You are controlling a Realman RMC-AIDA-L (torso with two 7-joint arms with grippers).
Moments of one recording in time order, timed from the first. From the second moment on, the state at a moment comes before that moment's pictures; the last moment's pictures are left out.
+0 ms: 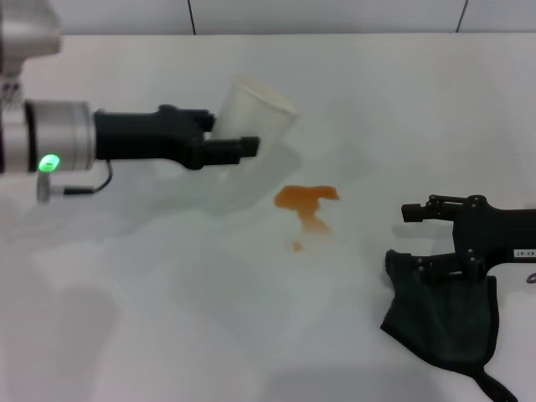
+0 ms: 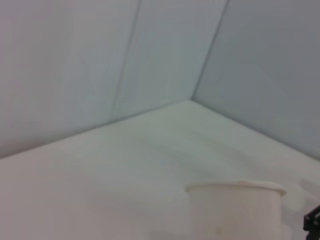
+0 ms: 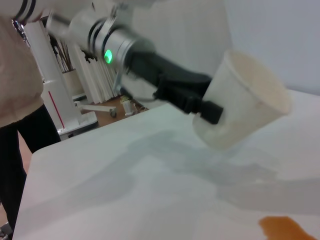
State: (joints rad) left arm -0.96 -2.08 2.85 -0.53 -0.21 1.58 -1.35; right arm 0.43 2.01 -0.92 -0.65 -1.86 -1.58 1.31
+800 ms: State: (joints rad) left arm -0.57 -2.08 2.84 -0.33 -0.64 1.53 -0.91; right arm 0.43 2.01 -0.92 -0.65 -1.85 -1.58 1.31
